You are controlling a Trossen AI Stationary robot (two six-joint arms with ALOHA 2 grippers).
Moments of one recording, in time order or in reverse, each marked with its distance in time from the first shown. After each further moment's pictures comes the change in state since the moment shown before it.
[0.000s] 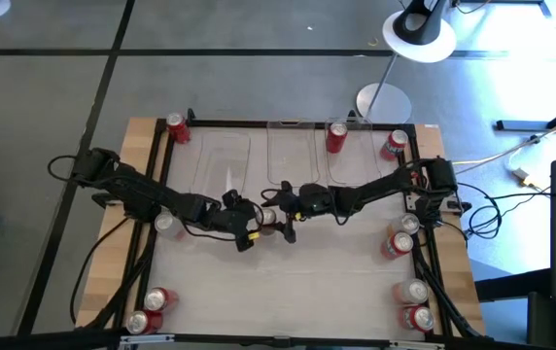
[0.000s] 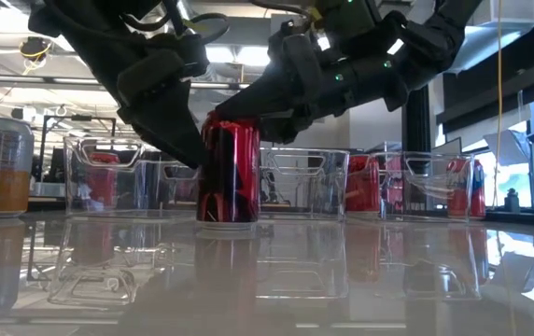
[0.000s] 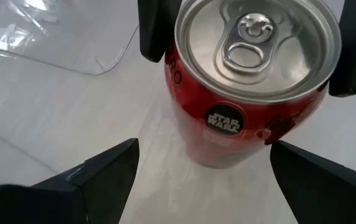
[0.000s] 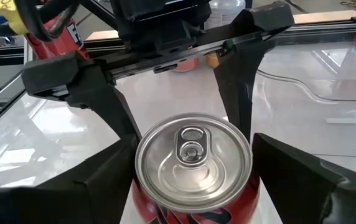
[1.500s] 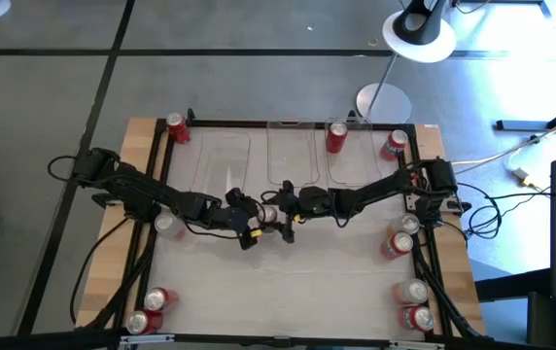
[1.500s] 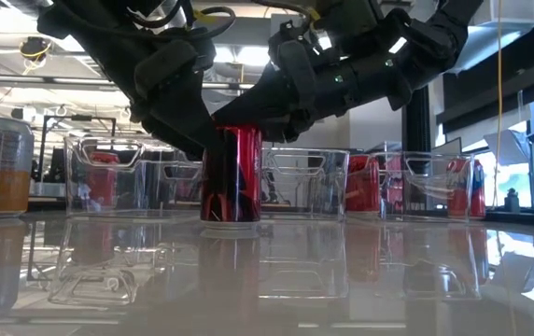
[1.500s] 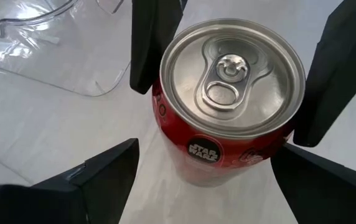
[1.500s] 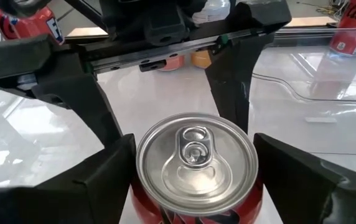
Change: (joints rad) left arm 0.023 0.000 0.000 0.077 -0.002 0.020; right arm 0.020 0.005 -0.002 0.001 0.089 -0.027
